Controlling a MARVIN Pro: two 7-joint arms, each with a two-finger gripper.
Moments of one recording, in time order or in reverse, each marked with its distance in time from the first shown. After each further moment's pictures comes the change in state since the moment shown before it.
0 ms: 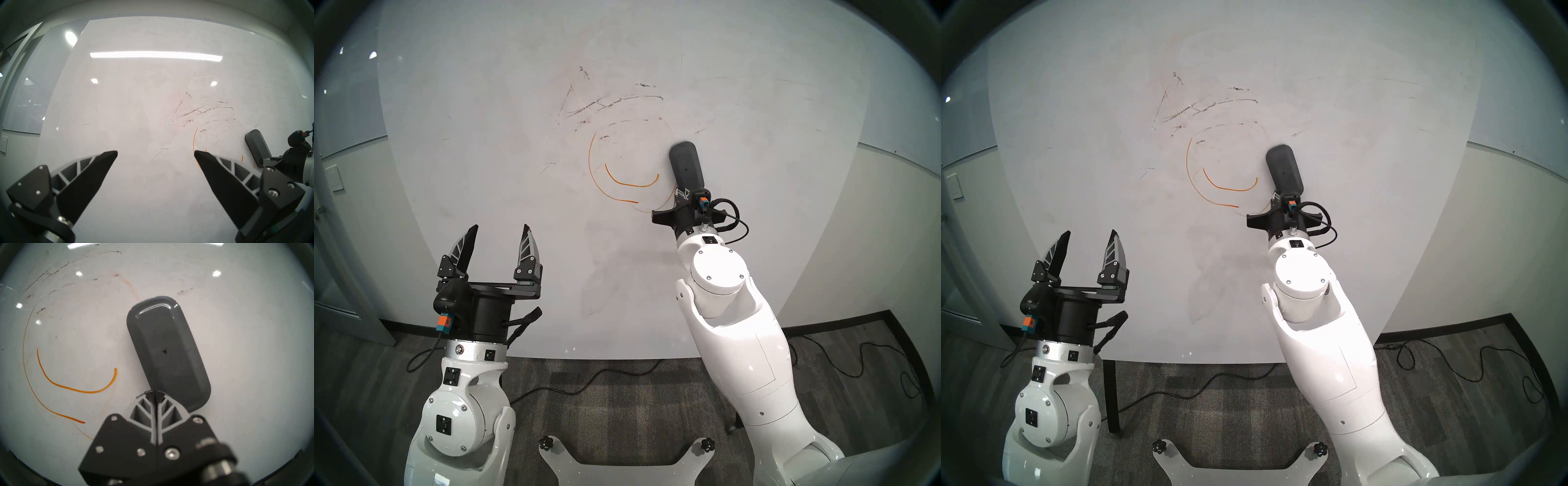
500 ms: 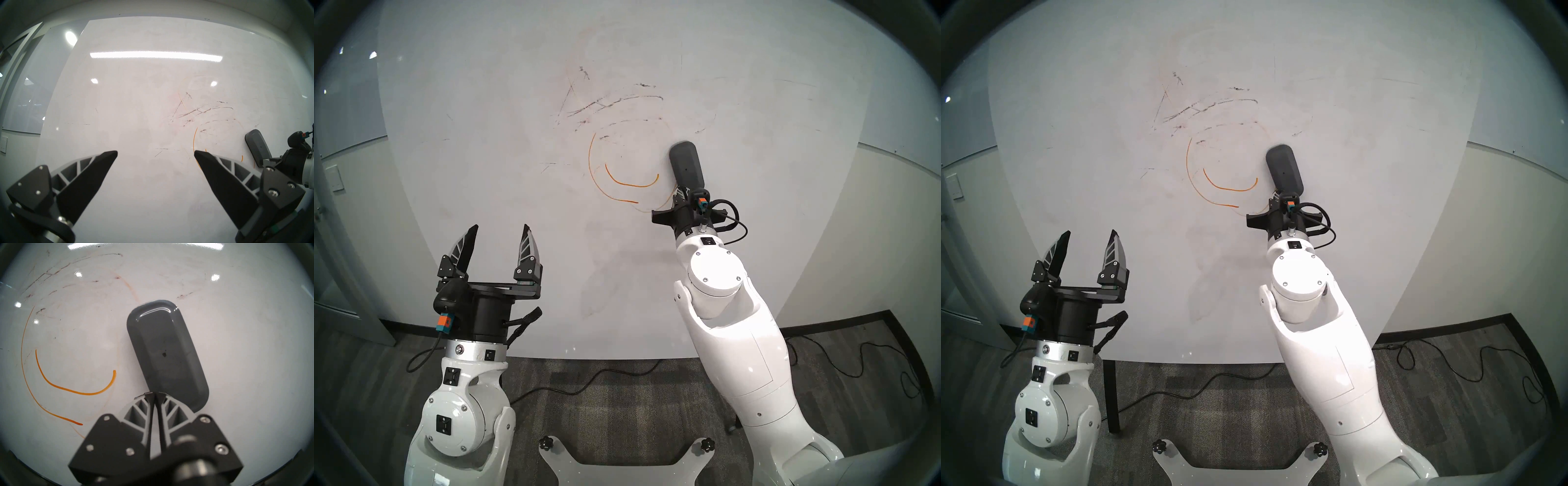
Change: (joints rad) left arm 0.000 0.000 0.000 0.000 0.000 0.000 0.000; right arm -0.001 -0.003 -0.007 -0.006 -0.034 -0.021 -0.016
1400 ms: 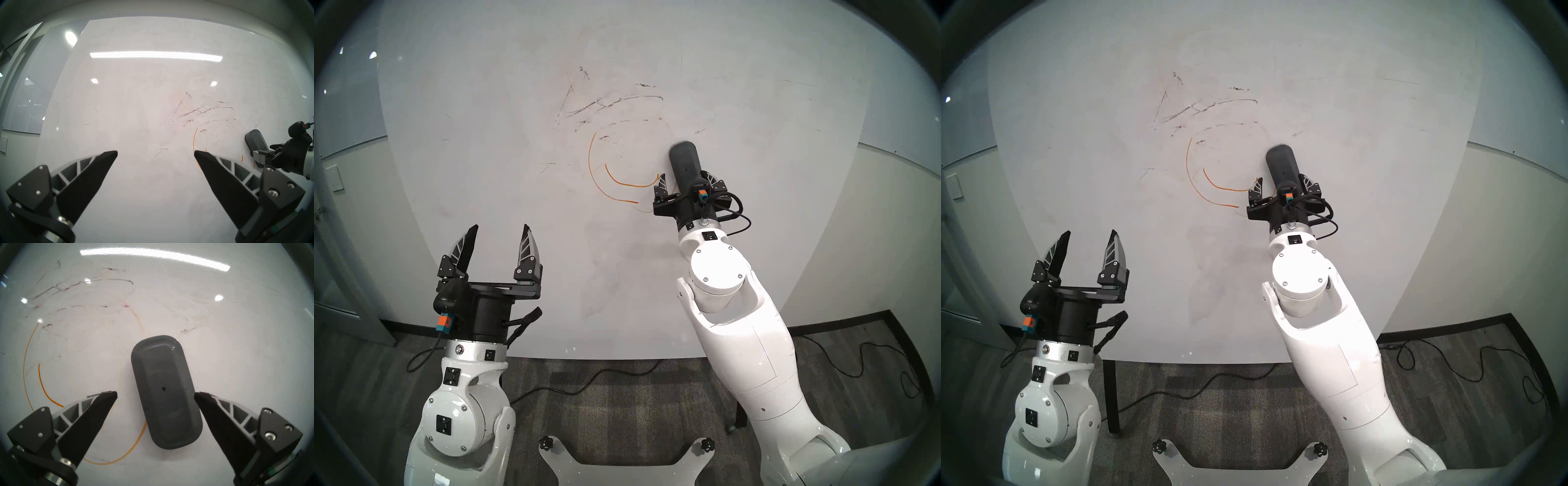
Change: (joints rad) left arm 0.000 0.000 0.000 0.000 0.000 0.000 0.000; right arm 0.051 0.046 -0.031 0.022 -0.081 -0.030 0.020
